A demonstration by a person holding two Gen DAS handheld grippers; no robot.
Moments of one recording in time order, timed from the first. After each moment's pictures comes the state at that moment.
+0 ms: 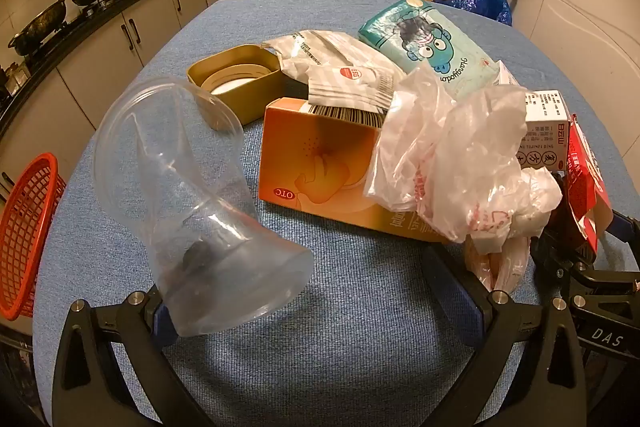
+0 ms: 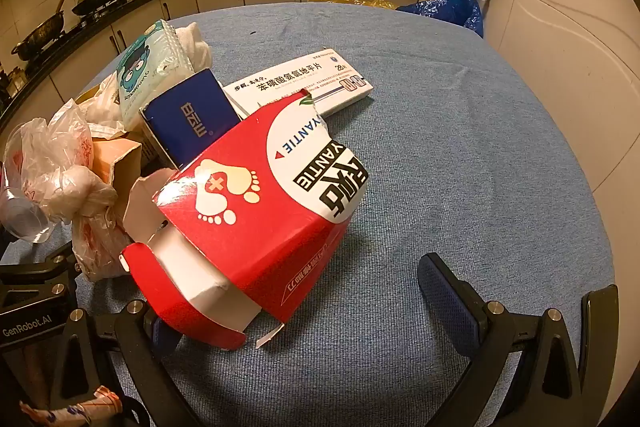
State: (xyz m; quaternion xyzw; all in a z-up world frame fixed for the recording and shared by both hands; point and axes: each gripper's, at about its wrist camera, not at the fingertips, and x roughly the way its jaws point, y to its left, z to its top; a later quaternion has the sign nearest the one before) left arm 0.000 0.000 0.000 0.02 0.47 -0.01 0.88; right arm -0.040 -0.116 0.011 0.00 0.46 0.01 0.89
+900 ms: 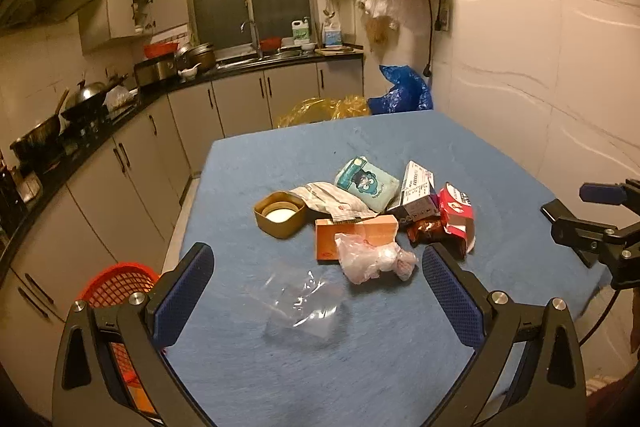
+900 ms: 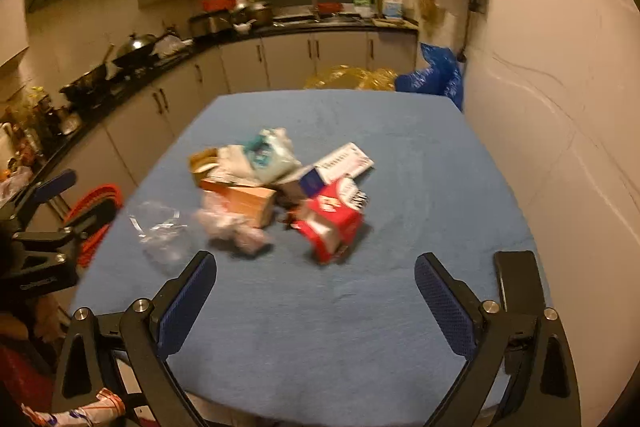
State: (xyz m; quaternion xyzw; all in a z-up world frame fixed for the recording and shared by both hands) left arm -0.131 0.066 0.143 0.07 0.28 -0.13 0.95; right arm -0.198 -0.089 0.168 0.01 0.36 0.03 0.93
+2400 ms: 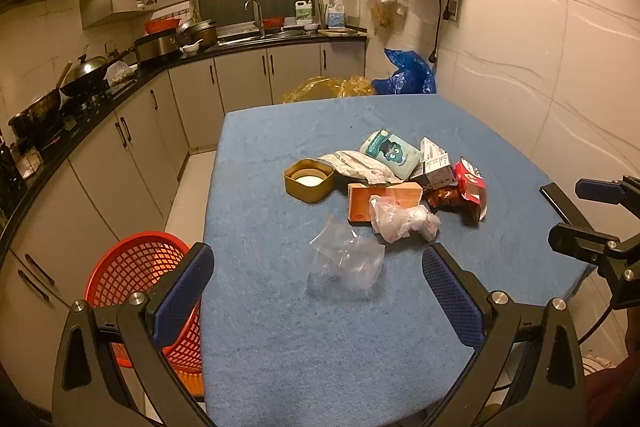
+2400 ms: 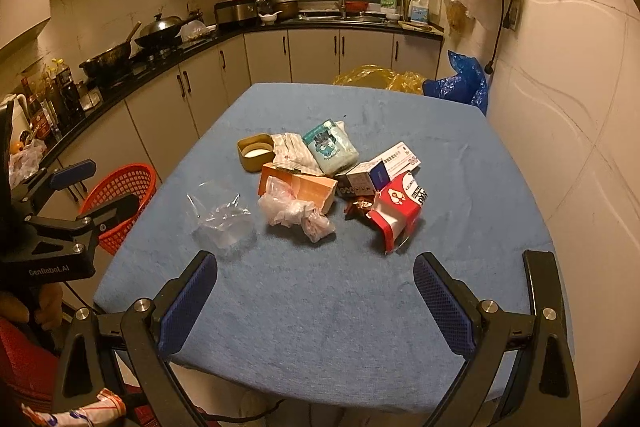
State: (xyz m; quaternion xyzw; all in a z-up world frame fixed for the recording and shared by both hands) left arm -0.140 0.123 0.146 0.06 0.32 -0.13 0.94; right arm -0.203 -0.027 0.166 0.00 0.38 0.05 0.92
